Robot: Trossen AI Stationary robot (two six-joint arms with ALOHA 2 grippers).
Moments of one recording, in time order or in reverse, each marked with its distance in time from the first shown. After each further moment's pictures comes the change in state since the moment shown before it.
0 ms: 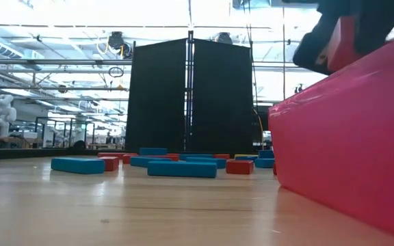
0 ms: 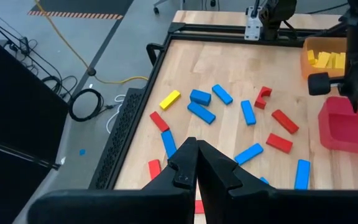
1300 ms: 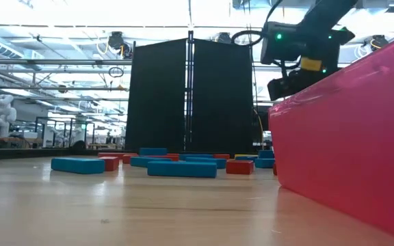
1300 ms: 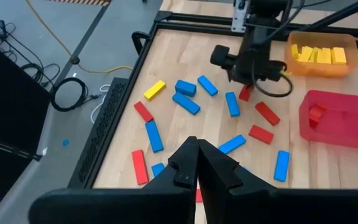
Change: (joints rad) left arm -0.029 0.000 0.000 -0.041 0.032 -0.062; right arm -0.508 -0.058 -0.236 -0.196 0.236 -0.441
